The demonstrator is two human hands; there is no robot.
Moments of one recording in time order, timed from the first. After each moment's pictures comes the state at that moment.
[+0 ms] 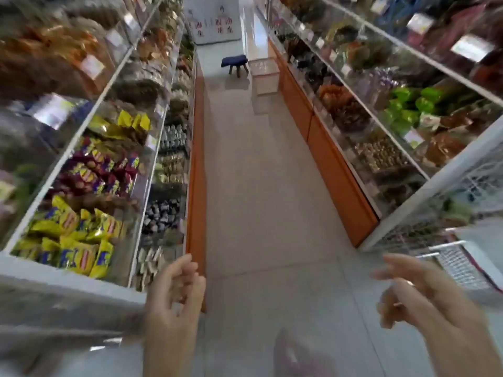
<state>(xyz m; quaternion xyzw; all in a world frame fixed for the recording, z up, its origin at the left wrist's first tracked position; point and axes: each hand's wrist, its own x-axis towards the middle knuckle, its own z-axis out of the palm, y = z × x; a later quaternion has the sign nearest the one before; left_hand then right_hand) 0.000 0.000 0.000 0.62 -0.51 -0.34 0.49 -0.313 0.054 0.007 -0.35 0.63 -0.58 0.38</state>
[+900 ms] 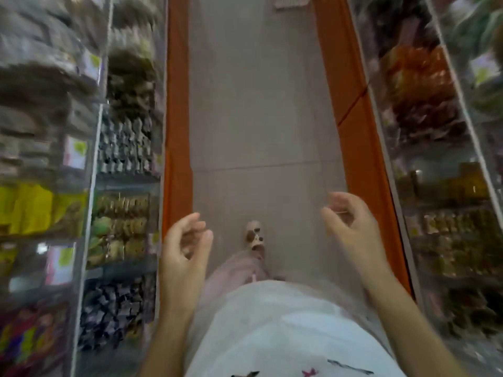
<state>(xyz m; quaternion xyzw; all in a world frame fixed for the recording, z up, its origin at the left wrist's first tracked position) -0.094 -0.691 -0.069 0.71 -0.43 -0.40 0.39 -0.337 -0.710 -0.071 -0.41 0.72 -0.34 0.44</state>
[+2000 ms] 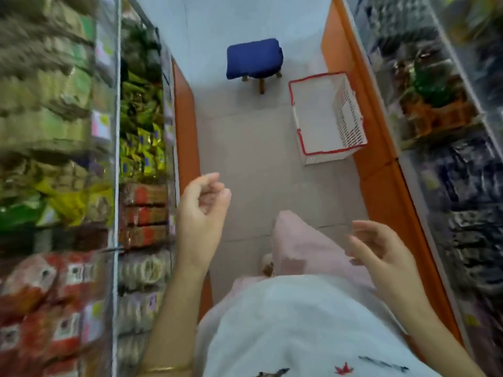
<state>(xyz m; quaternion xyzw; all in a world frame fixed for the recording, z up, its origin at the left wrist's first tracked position) -0.128 -1.931 -0.042 0.65 -0.51 -0.39 0.40 -0.365 -1.827 -0.065 -0.37 0.74 -0.35 0.44</state>
